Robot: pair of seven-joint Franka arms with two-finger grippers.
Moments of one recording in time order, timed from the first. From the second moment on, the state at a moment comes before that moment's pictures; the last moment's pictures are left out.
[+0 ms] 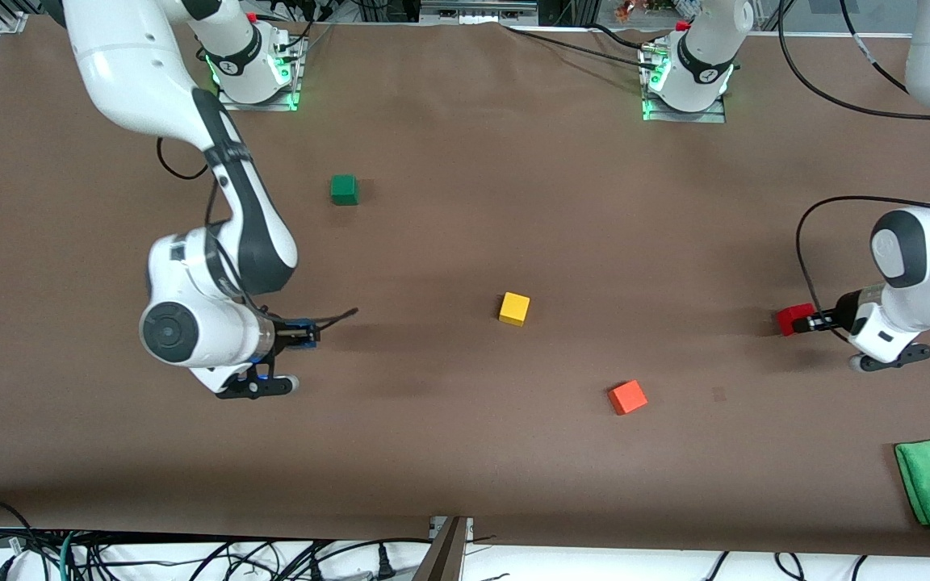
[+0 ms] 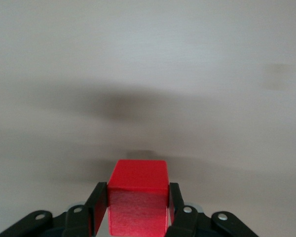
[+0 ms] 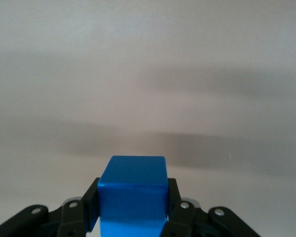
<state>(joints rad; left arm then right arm) 0.28 0.52 -0.11 -1.76 0.01 2.15 0.00 0.32 0.74 -0.05 -1.18 0.16 1.73 0.16</state>
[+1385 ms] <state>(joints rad) -0.36 0.71 -0.29 -1.45 0.10 2.11 -0.31 0.50 0.55 -0.04 -1.08 0.16 1.57 0.44</state>
